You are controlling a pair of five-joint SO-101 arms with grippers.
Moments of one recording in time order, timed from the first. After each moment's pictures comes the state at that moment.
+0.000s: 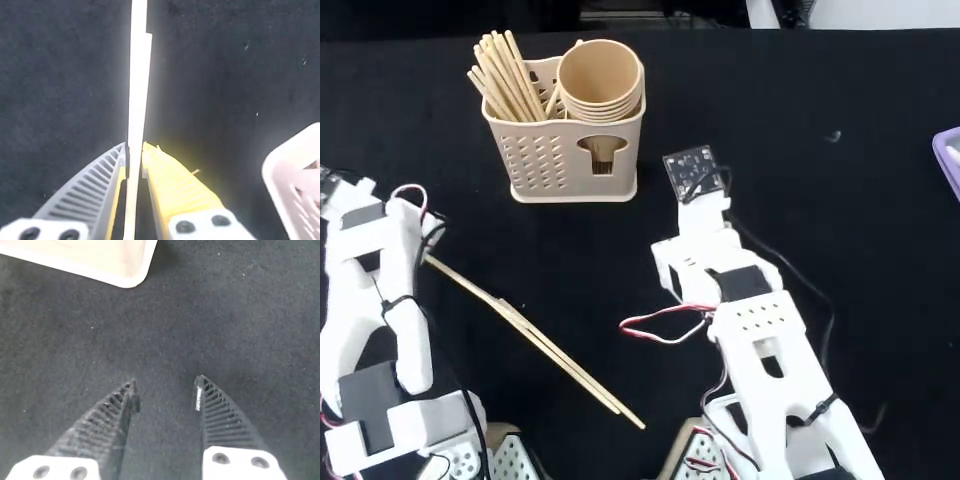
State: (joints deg) left arm -27.3 -11.2 35.1 51.6 38.8; right arm -13.9 -40.0 61.1 41.7 2.9
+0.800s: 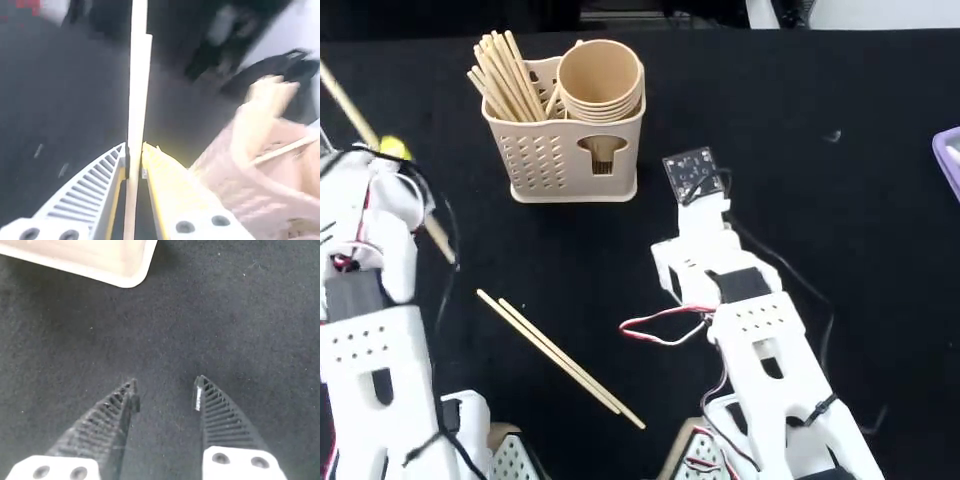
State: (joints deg) left arm -20.5 -53.1 39.3 38.0 12.9; right arm -13.9 -40.0 62.2 40.3 2.9
